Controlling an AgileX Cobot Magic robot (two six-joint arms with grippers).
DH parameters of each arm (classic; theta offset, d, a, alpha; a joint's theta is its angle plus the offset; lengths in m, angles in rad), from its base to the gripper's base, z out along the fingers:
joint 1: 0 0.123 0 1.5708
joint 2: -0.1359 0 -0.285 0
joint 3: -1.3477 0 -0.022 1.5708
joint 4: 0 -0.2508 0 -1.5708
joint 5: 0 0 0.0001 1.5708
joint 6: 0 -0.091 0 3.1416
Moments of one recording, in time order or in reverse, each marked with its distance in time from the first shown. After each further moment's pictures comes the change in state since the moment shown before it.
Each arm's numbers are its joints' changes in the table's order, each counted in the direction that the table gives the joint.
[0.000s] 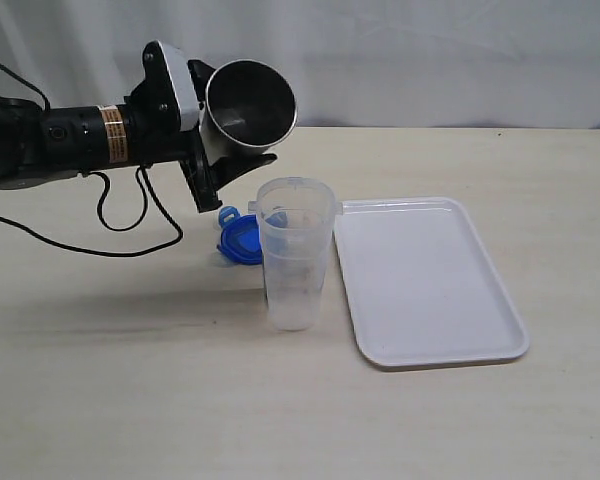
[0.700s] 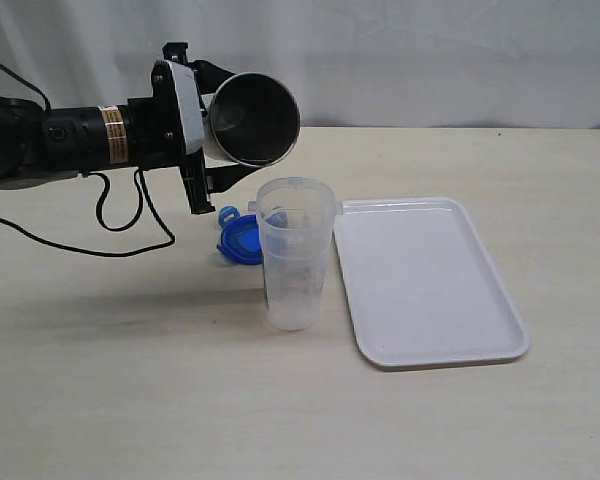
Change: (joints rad) left arm 0.000 0.000 0.000 -0.008 0.000 -0.266; right arm 0.000 0.000 0.000 0.000 0.000 0.000
